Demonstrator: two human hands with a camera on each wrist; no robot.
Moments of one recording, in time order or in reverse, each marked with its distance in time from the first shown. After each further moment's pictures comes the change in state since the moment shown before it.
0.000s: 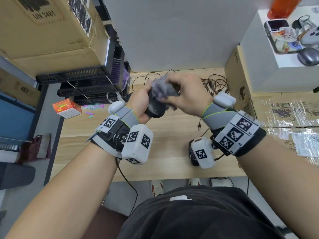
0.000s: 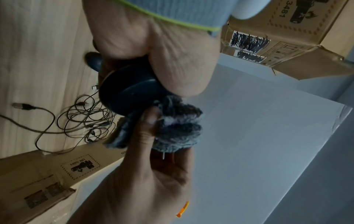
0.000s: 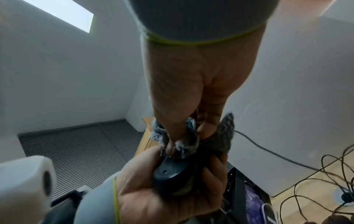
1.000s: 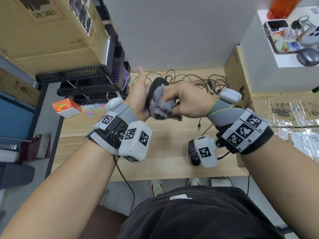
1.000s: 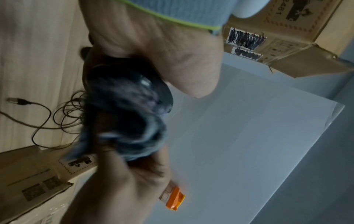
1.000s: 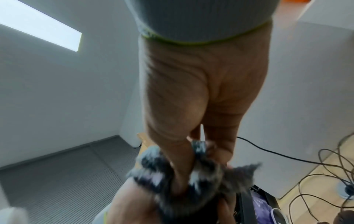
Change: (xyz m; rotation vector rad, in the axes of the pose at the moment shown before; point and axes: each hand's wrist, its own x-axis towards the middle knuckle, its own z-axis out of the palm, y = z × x) left_hand -0.001 0.009 -0.007 0.191 -0.159 -0.049; right_hand -0.005 -0.004 -0.009 0.109 -0.393 -0.018
